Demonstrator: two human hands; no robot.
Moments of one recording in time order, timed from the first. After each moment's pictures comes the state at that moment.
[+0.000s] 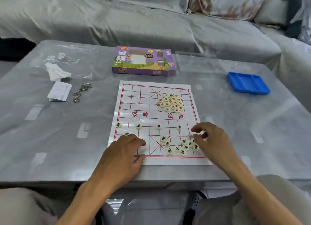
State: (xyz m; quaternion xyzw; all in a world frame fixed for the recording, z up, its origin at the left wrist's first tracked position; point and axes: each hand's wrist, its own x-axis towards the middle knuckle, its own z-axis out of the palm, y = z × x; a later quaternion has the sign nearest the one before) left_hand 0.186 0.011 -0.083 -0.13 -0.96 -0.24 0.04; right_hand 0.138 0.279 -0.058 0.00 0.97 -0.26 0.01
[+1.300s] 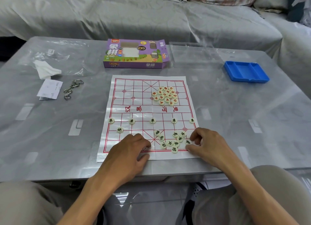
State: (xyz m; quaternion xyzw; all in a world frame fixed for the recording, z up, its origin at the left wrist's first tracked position) left_hand 0.179 0.038 -0.103 -0.17 -0.95 -0.25 -0.02; right_hand 0.151 0.300 -0.071 0.01 0.97 -0.22 0.13
